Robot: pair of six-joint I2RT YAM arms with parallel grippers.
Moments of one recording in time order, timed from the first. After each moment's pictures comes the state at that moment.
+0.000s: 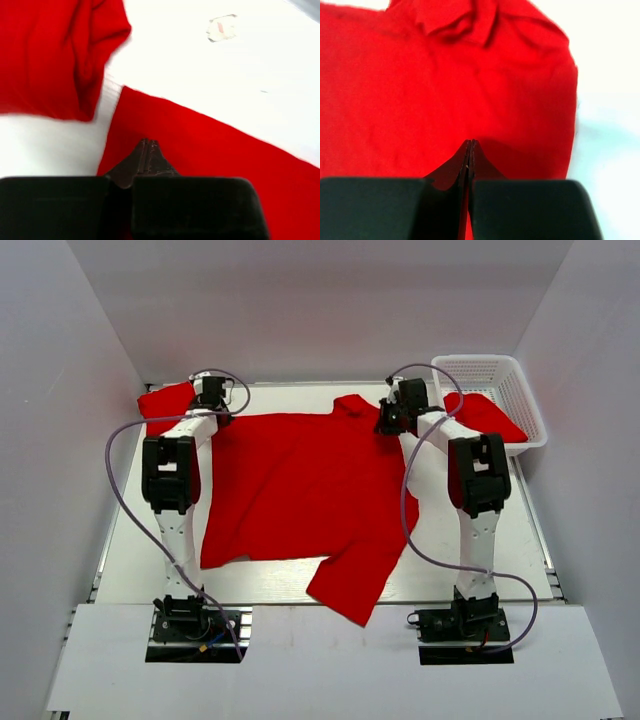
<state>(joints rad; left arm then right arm) -0.07 2.24 1.71 -0.22 -0.33 -0.43 0.24 2.19 1.62 -0.19 -0.28 0.18</state>
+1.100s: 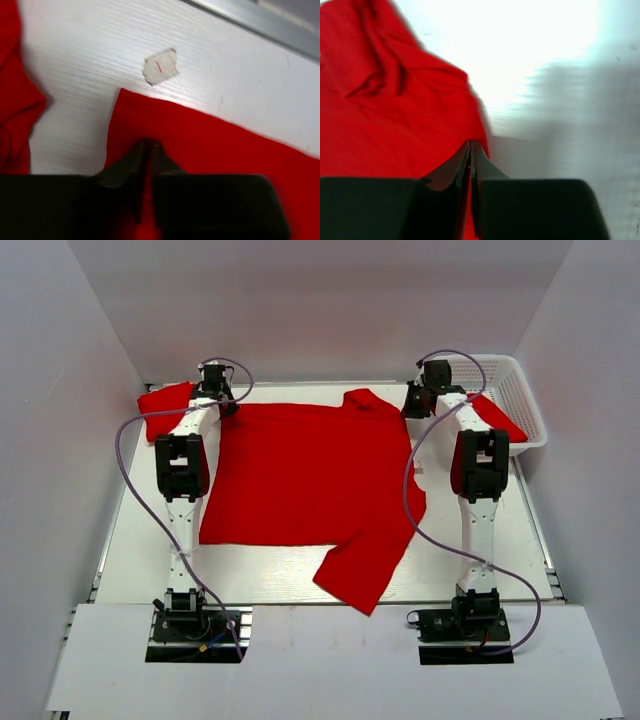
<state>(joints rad) -0.03 2.56 2.19 -0.39 -0.15 -0.37 0.10 2.45 2.08 -0.46 -0.20 0.22</state>
